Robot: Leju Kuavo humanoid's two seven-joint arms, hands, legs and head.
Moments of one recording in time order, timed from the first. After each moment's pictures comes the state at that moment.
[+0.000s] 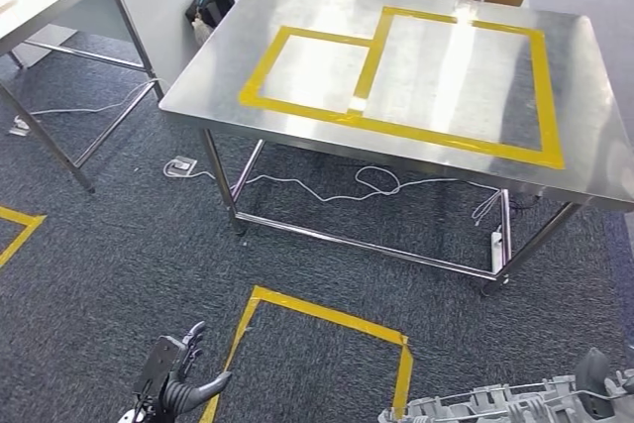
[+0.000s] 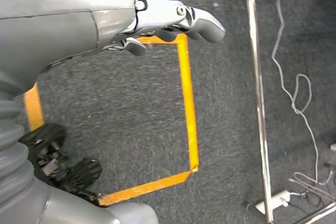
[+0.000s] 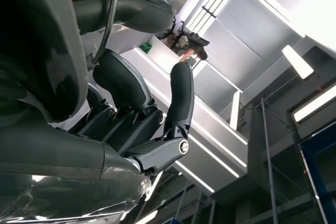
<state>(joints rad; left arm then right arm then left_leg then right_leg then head) 0.14 0.02 -0.27 -1.03 0.07 0.04 -0.27 0.65 0.20 -0.11 -2.21 0.71 -0.69 -0.47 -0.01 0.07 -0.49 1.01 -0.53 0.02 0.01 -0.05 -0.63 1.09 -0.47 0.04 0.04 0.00</state>
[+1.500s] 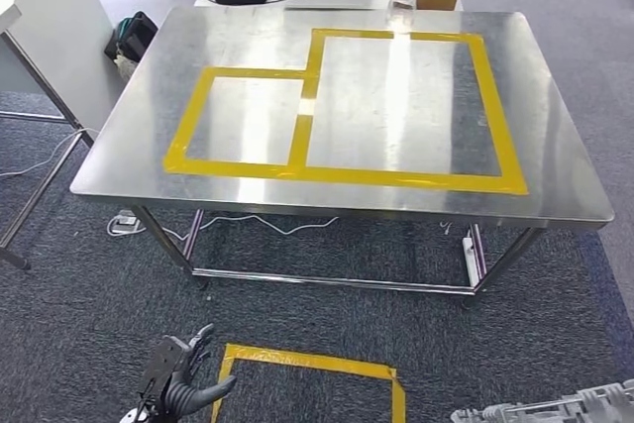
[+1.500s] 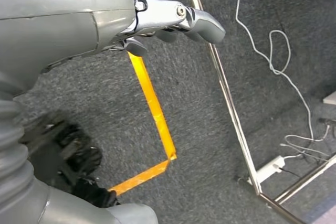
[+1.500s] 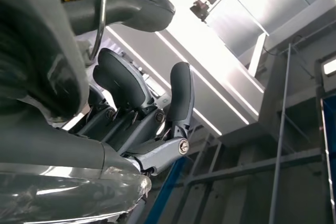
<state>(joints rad) 0.11 0.03 -0.26 -1.00 0.06 -0.03 -0.26 0.59 0.07 -0.35 -2.33 0.72 -0.61 -0.34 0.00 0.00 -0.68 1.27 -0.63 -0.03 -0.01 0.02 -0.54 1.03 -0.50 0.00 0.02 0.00</state>
